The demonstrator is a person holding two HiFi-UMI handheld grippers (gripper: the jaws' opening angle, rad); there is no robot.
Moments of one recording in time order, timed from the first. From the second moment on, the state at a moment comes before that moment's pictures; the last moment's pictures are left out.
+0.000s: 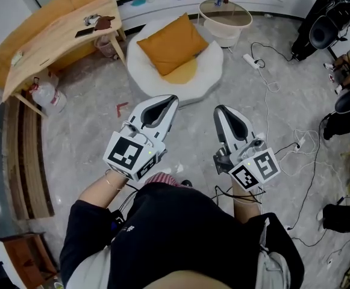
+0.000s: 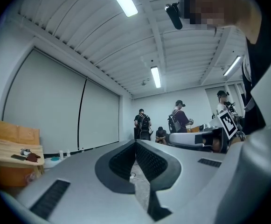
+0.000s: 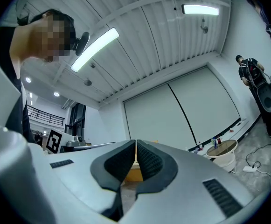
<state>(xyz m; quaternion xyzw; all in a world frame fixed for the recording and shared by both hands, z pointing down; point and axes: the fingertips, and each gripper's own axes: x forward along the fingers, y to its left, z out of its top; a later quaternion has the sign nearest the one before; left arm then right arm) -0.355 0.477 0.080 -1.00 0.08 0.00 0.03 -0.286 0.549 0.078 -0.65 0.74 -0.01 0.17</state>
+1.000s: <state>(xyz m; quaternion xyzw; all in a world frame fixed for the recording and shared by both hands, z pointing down) -0.313 0.388 0.077 -1.00 0.07 0.02 0.02 -0.247 0.473 0.071 -0.67 0.73 0.00 0.15</state>
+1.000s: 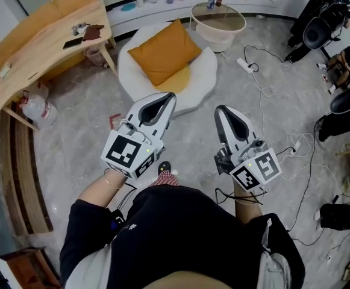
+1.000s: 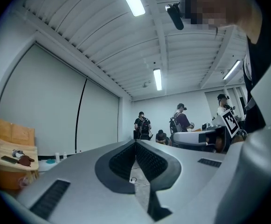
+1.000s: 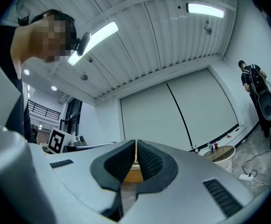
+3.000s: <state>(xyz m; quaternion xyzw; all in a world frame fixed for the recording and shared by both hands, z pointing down) -0.223 0.211 0.094 -1.00 0.08 0.02 -0.02 -0.148 0.291 0.086 -0.67 0.73 -0.03 0.13</state>
